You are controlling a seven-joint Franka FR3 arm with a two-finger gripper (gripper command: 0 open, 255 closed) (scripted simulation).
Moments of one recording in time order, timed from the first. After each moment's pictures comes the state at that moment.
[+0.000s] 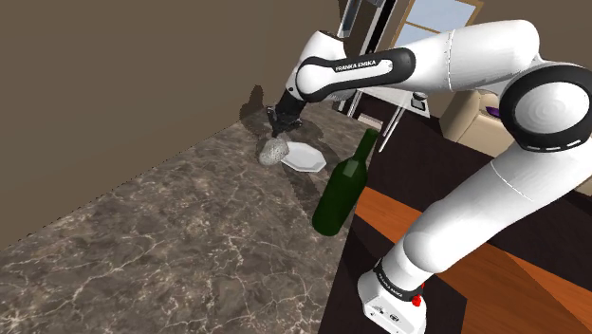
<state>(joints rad) -0.11 -0.16 0.12 -2.26 0.13 2.34 0.68</state>
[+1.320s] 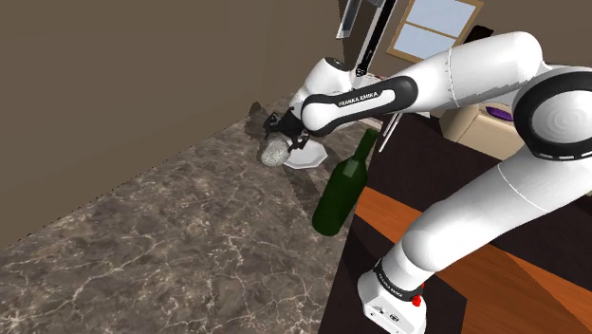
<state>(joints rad) -0.15 -0.22 0.18 -2.48 0.07 2.62 0.96</state>
